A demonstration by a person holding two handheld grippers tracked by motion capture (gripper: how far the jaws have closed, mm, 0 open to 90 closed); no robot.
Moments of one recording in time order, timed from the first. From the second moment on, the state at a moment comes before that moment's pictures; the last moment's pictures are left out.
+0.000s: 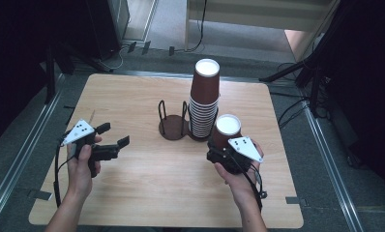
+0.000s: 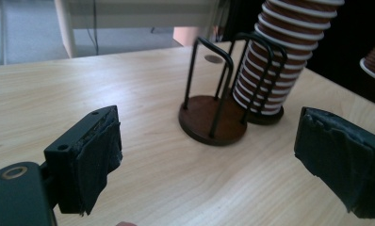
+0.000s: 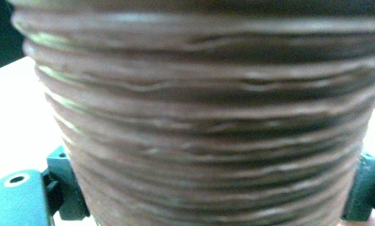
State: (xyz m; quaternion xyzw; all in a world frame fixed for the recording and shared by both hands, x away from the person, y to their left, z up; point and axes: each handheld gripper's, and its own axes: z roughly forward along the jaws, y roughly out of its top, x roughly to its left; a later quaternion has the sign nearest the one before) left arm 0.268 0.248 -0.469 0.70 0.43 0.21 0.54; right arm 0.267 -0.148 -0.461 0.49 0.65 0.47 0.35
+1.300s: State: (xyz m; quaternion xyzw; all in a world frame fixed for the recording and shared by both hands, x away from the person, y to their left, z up) left arm 0.253 0.179 -0.470 0.80 0.25 0.12 0.53; right arm 0.244 -0.080 -0.501 0.34 0.76 0.43 0.34
